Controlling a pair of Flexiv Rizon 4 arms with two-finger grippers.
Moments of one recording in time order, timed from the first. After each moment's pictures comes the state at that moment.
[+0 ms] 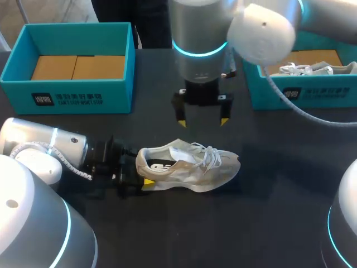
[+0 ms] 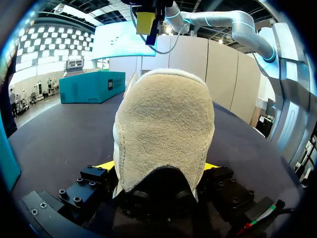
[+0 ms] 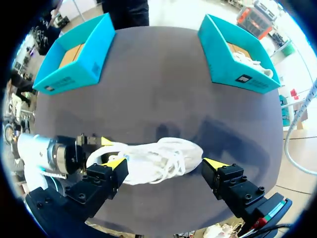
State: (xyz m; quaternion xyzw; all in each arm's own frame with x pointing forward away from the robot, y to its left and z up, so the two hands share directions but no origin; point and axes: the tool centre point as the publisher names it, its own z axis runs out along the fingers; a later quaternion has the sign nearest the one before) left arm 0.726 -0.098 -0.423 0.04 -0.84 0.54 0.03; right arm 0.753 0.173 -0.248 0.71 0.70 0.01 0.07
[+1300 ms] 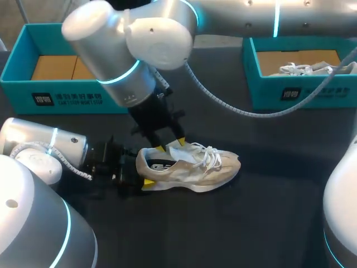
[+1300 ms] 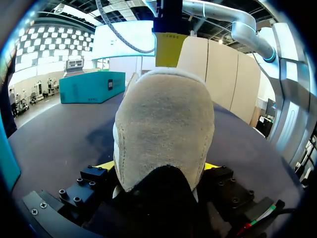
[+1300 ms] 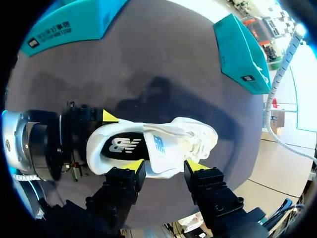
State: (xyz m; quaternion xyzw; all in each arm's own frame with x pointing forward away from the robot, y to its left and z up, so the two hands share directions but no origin) left arm 0.726 -0.099 -0.423 0.04 -0.84 0.54 0.03; right arm 0.724 0.243 -0.299 0.67 0.72 -0.16 0.11
